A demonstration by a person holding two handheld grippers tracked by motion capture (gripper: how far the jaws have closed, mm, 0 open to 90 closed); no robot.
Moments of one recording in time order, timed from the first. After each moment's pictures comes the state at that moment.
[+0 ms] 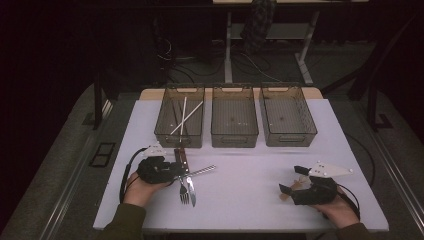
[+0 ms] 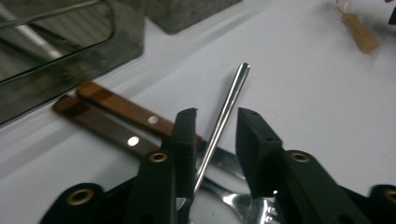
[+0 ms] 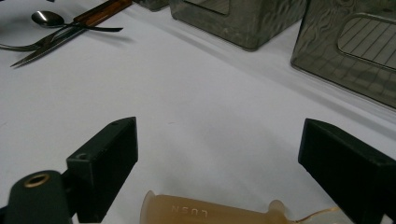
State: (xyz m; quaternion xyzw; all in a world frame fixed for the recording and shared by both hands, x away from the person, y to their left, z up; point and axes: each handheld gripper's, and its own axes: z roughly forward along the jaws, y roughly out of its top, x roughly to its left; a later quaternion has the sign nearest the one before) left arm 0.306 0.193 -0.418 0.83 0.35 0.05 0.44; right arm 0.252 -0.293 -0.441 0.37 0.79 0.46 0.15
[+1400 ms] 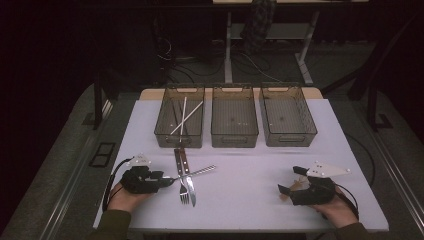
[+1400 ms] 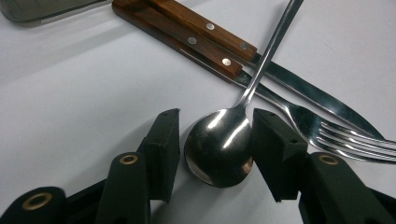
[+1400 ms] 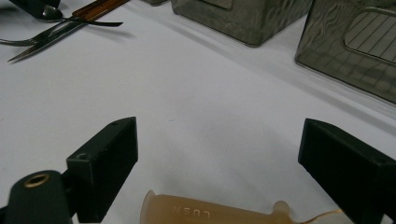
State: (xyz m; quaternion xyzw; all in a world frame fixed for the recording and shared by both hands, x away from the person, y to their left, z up) left arm 0.291 0.231 -0.444 0.84 0.39 0.06 0.38; right arm 0.253 -0.290 -0.444 0.37 0.80 0.46 0.15
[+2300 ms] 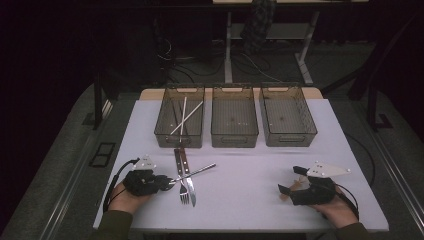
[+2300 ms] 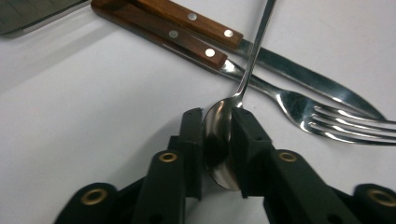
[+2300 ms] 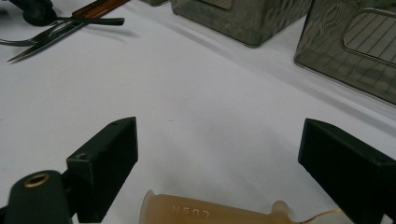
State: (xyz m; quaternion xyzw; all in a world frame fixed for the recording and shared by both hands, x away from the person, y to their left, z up) left arm 0.285 0.221 -0.438 0.86 0.35 0.07 0.35; right arm 0.253 -0.290 -0.443 0.37 0.80 0.46 0.15
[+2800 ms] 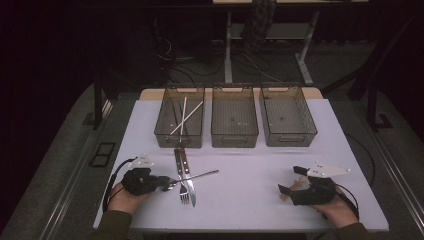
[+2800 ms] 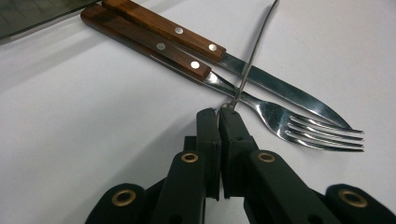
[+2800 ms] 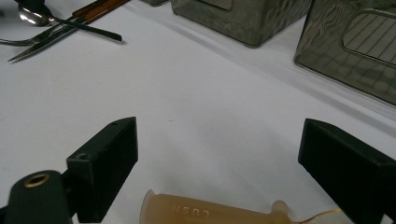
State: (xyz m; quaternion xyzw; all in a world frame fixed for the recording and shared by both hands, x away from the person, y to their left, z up) left arm 0.285 0.224 -0.433 0.85 0.36 0.05 0.38; right arm 0.253 -0.290 -0.443 0.36 0.80 0.46 0.15
